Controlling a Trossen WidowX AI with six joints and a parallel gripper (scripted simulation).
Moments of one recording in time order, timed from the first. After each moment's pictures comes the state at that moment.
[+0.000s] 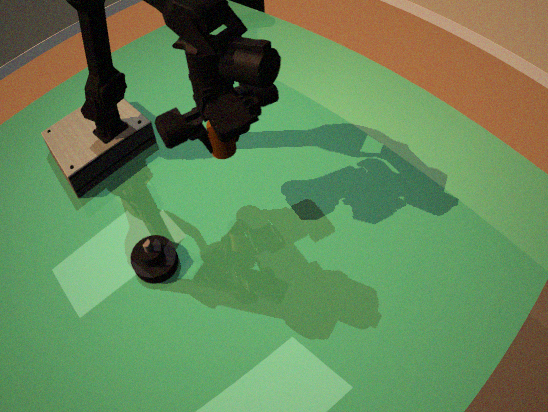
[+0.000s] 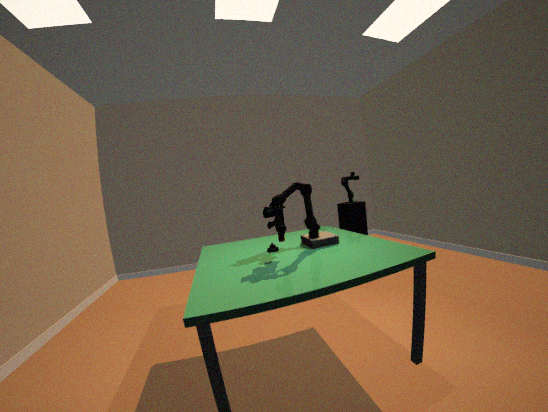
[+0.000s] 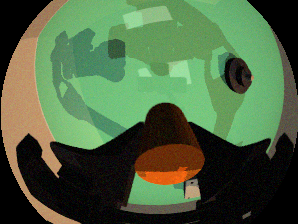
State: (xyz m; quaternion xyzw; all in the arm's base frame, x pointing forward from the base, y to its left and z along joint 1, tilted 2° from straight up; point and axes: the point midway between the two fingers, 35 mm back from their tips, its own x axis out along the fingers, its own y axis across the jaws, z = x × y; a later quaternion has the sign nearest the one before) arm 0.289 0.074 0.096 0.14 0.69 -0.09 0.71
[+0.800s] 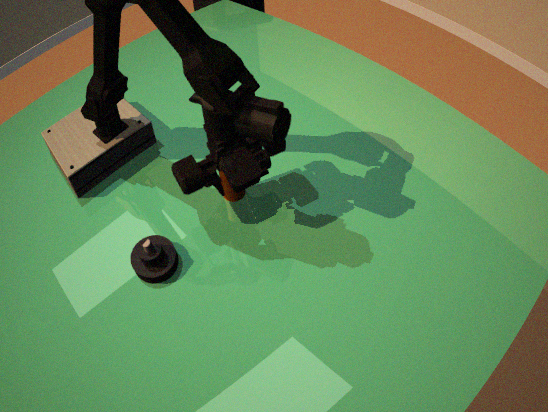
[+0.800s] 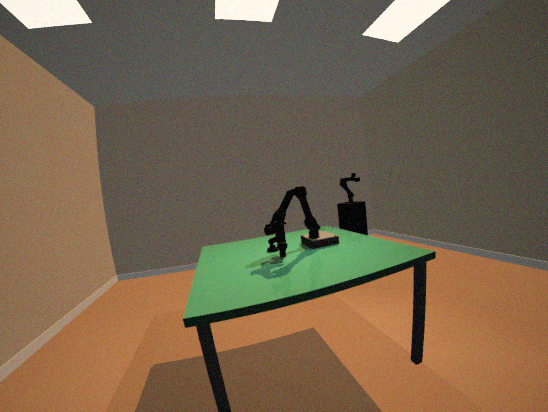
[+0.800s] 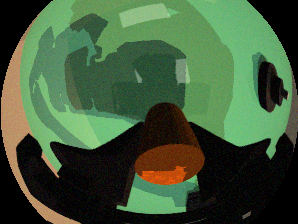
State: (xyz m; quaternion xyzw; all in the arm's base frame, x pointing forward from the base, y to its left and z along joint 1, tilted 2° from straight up) arm 0.297 0.082 -0.010 0.13 0.69 -0.10 0.70
